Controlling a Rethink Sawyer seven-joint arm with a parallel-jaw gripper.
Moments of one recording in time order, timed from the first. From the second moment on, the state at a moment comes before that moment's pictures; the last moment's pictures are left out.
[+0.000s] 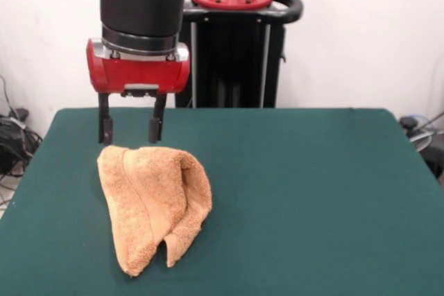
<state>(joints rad) -0.58 -0.77 0.35 1.48 -0.47 0.80 1.33</state>
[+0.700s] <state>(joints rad) -0.62 -0.68 0.39 1.49 -0.50 0.69 1.33</state>
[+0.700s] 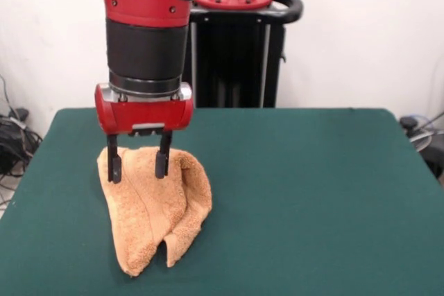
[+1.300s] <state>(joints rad) -0.62 -0.62 0.39 1.49 -0.52 0.66 1.33</state>
